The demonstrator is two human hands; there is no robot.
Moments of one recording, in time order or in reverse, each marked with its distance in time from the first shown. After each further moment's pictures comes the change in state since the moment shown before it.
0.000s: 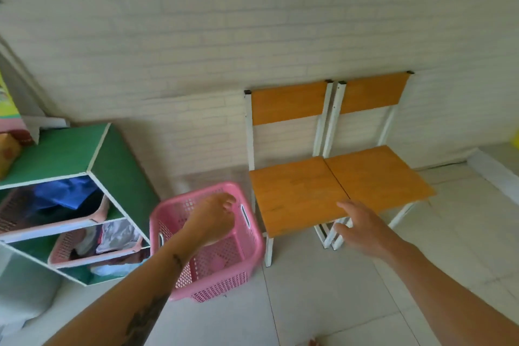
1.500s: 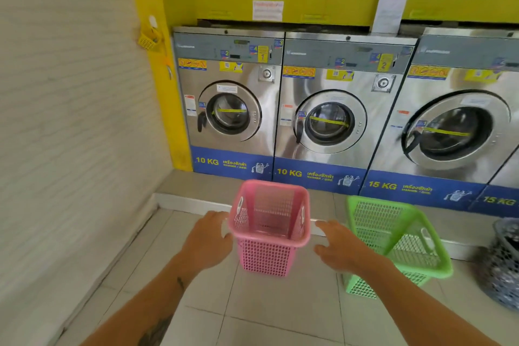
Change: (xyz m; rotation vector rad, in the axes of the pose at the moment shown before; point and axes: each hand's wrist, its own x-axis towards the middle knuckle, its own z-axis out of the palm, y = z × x) left_hand 0.152 0.954 0.642 0.183 -0.511 0.950; right_hand -0.263 0.810 -0.449 0.183 0.518 0.925
